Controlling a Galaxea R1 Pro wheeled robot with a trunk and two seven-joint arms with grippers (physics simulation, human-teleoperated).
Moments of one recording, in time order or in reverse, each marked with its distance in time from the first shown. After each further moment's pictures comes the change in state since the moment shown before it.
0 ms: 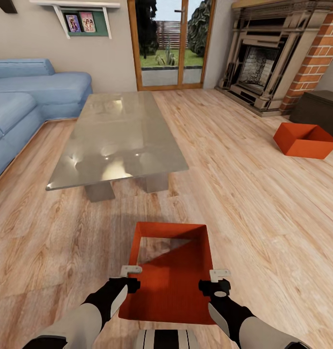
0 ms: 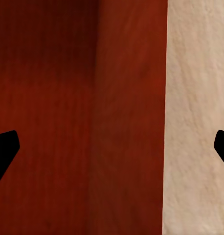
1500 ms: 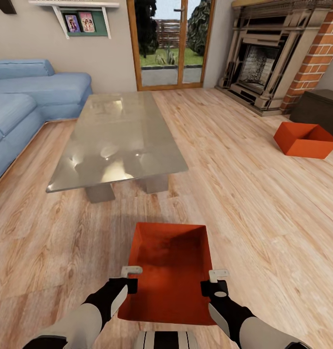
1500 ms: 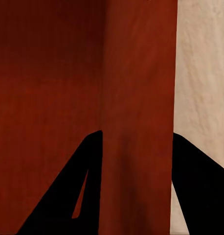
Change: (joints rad) left arm 0.000 -0.001 0.005 0.003 0.021 0.006 -0.011; right arm 0.001 -0.001 0.001 0.000 -0.005 0.002 0.032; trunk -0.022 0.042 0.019
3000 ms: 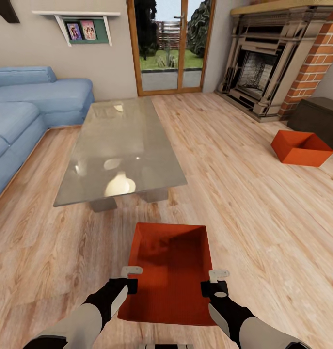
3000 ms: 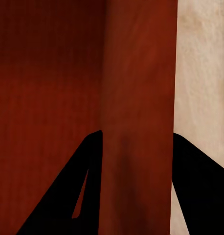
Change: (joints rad) left arm 0.000 -0.001 0.003 0.001 -0.005 0.002 0.000; right arm 0.000 0.001 -0.002 0.005 0.001 -0.001 0.002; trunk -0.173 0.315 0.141
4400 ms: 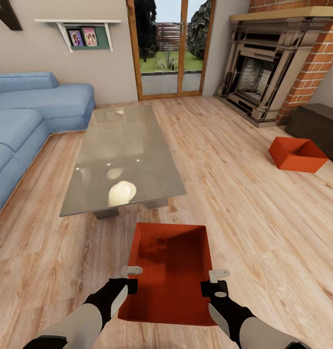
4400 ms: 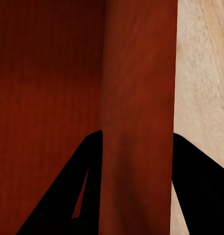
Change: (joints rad) left arm 0.000 0.000 0.001 0.000 0.000 0.000 0.000; right arm 0.000 0.000 -0.002 -0.001 0.003 0.002 0.001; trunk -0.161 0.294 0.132
